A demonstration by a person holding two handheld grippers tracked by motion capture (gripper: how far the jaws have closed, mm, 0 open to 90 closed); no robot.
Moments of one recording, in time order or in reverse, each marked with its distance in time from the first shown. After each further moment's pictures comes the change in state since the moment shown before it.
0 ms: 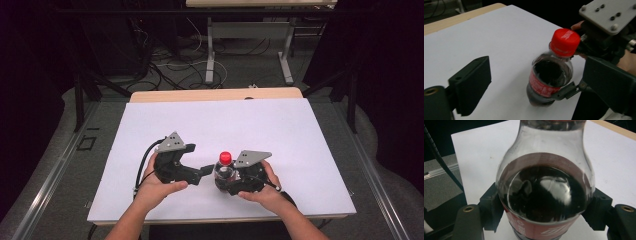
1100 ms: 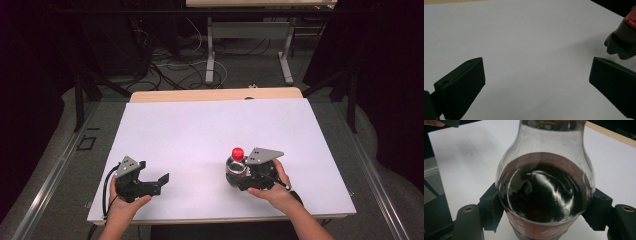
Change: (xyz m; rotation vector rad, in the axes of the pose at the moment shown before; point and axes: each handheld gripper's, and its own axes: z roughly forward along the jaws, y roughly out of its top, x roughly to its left) left arm 0.057 -0.117 -0.050 -0.052 0.358 -0.194; right arm -0.016 -0.010 -0.017 -0.010 -0.105 0.015
